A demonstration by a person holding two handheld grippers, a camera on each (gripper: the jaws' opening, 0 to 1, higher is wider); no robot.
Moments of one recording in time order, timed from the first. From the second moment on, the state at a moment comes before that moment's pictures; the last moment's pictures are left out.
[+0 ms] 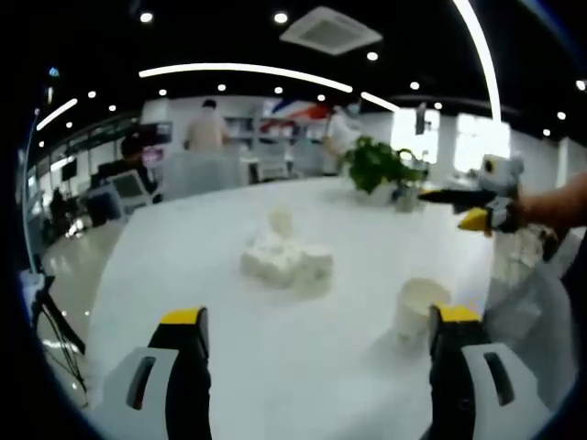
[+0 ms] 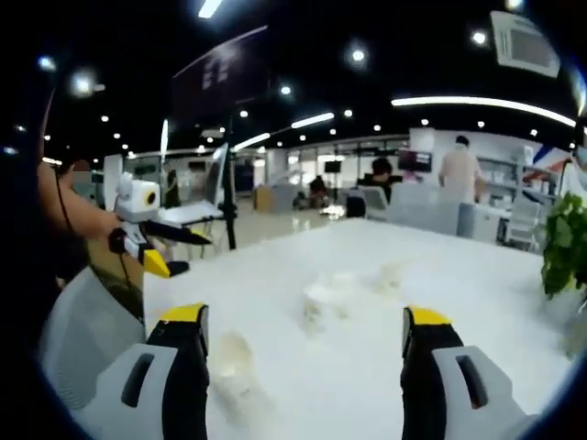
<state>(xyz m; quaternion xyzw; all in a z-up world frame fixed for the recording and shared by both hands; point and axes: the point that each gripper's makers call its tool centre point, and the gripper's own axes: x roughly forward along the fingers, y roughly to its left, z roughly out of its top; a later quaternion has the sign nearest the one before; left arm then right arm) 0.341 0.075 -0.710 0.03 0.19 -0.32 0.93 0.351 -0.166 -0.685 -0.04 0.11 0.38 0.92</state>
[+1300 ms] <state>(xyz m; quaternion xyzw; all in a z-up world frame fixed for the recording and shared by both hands) 0.348 0.092 -0.717 0.02 0.18 -0.30 0.94 0.365 -0.220 -0.703 -0.05 0.14 0.33 0.93</state>
